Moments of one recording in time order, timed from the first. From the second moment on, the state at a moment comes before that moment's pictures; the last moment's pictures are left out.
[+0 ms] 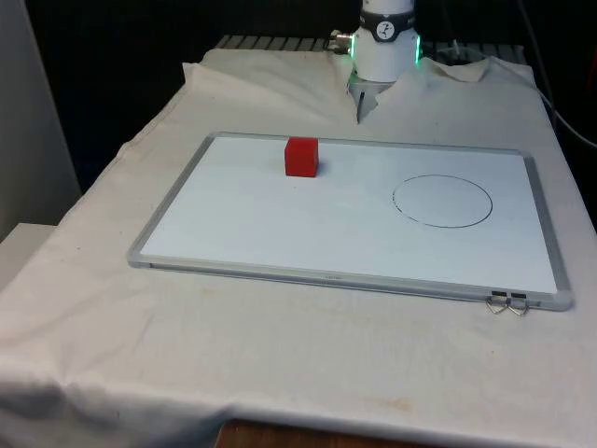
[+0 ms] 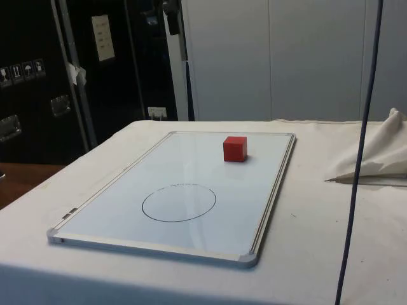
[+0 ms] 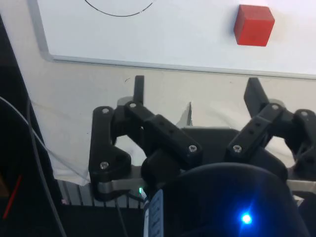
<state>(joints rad) 0.09 0.05 -0.10 -1.86 0.03 1.85 -0.04</state>
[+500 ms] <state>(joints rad) 0.09 0.05 -0.10 -1.86 0.03 1.85 -0.04</state>
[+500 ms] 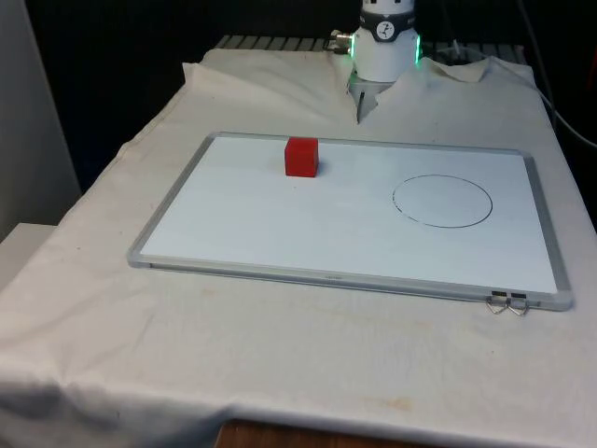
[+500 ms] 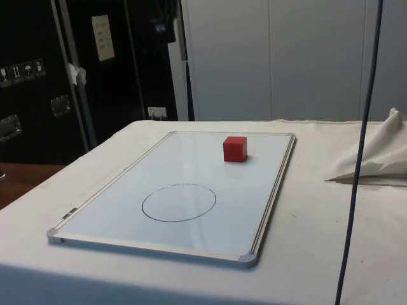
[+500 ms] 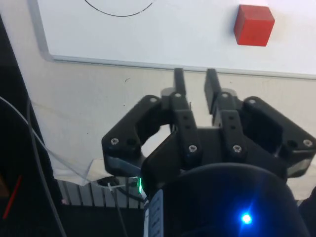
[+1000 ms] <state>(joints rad) 0.08 0.01 -0.12 -1.97 0.03 1.93 -0.06</state>
